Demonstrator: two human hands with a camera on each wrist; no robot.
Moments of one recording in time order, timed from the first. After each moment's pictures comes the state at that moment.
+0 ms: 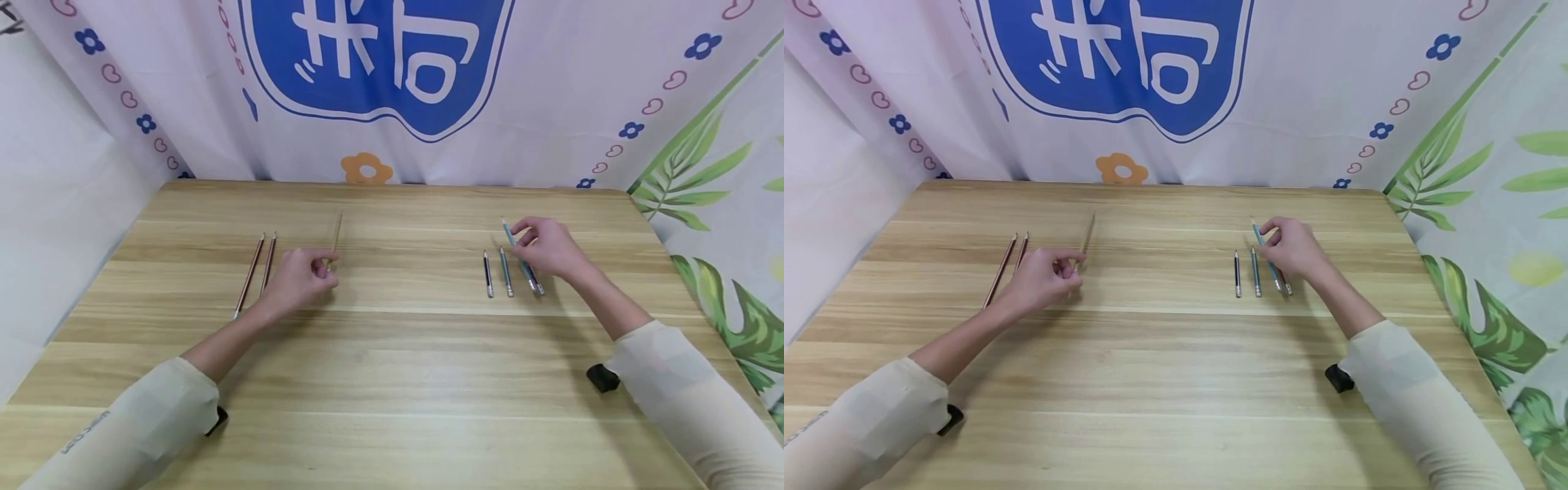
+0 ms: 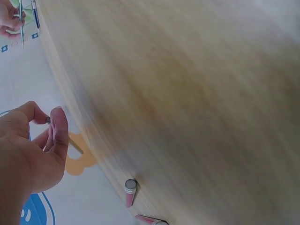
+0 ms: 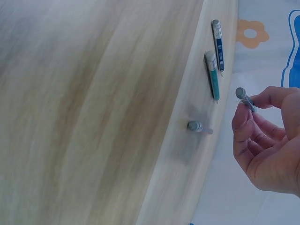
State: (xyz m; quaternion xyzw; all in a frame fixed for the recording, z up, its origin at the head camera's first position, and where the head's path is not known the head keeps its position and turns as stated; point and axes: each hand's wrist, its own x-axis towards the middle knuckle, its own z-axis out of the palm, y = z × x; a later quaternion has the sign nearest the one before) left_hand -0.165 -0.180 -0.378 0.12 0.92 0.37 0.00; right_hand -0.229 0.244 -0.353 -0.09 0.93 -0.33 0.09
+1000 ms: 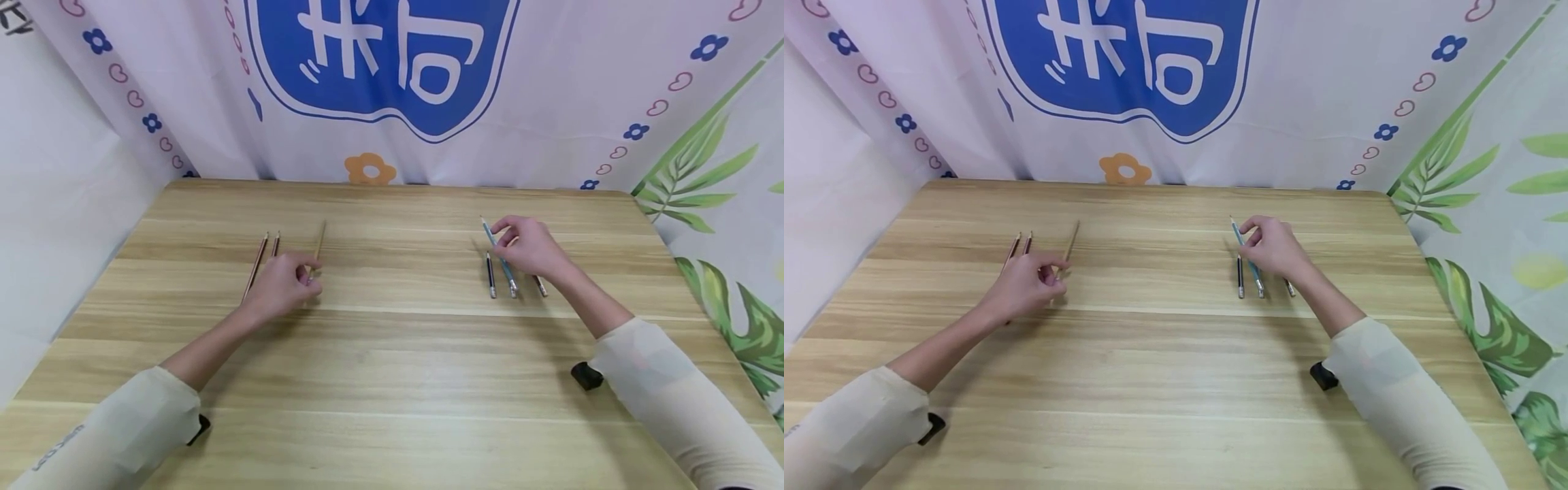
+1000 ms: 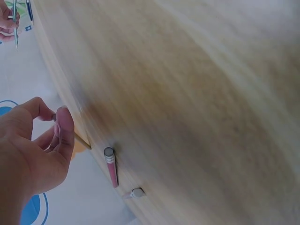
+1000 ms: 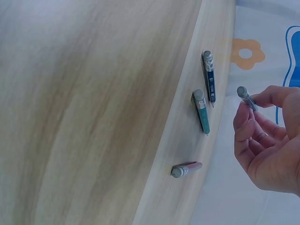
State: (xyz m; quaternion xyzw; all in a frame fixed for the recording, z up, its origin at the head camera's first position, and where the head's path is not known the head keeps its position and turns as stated) left_hand -0.154 -0.206 -0.377 0.10 0.94 0.34 0.02; right_hand -0.231 0.214 -0.354 -0.13 0.93 -0.34 0.07
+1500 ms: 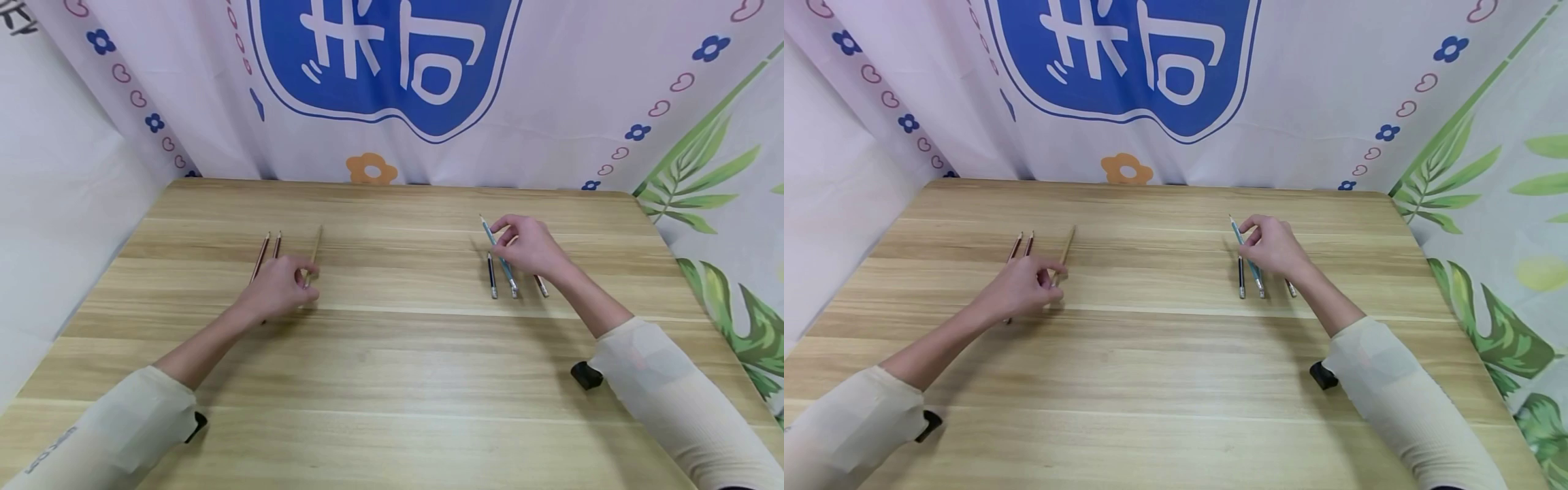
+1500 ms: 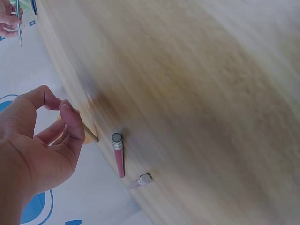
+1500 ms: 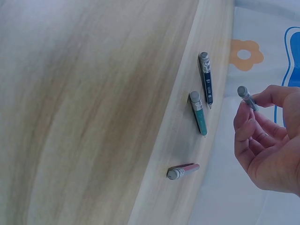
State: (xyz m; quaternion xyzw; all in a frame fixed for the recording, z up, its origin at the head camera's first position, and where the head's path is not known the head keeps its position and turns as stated) left_hand -0.151 -0.213 -0.368 0.09 0.94 0.31 0.08; right_hand -0.233 0.211 -0.354 -0.13 0.93 -0.34 0.07
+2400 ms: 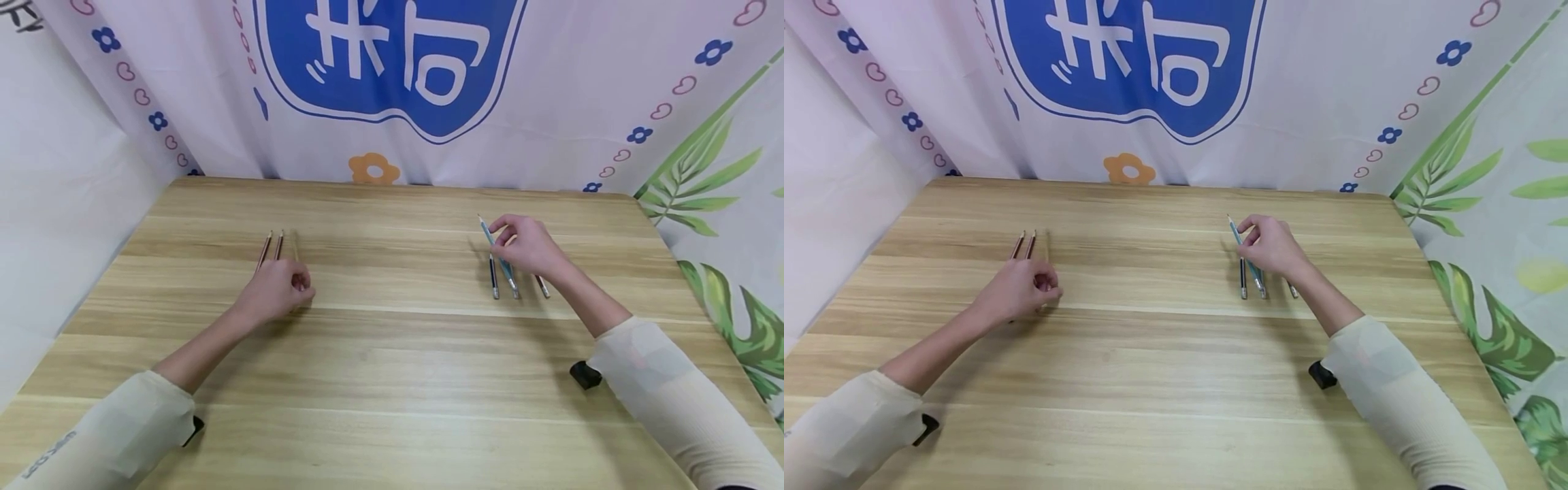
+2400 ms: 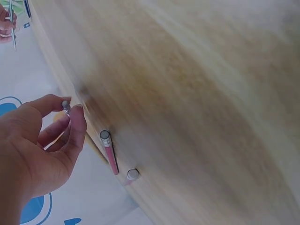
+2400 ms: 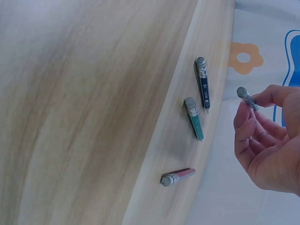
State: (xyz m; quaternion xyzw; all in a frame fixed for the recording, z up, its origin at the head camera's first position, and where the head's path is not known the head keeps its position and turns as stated) left_hand -0.145 -0.221 -0.374 0.14 0.96 0.25 0.01; right_hand -0.233 0.204 -0.352 -0.14 0.93 -0.34 0.07
